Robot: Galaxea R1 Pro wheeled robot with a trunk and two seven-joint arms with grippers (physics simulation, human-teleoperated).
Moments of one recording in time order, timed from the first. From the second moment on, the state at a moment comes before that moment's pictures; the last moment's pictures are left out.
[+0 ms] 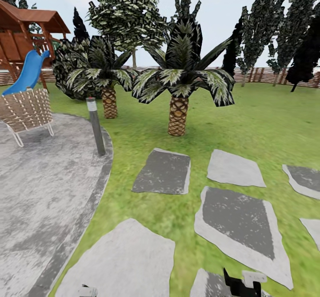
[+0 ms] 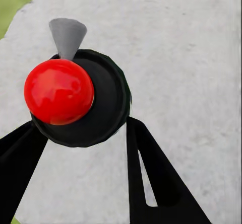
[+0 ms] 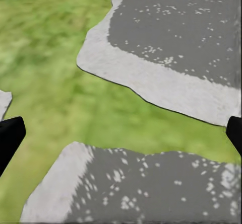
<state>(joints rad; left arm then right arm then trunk) -0.37 0.12 0.10 -0.11 -0.09 -0.30 -0.14 -0.38 -0.11 -0.21 -0.13 0.03 -0.57 0.08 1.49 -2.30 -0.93</state>
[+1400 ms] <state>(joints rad) -0.37 0.12 0.10 -0.11 -0.09 -0.30 -0.14 -0.38 -0.10 -0.21 -0.13 0.03 -0.57 0.08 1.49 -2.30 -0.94</state>
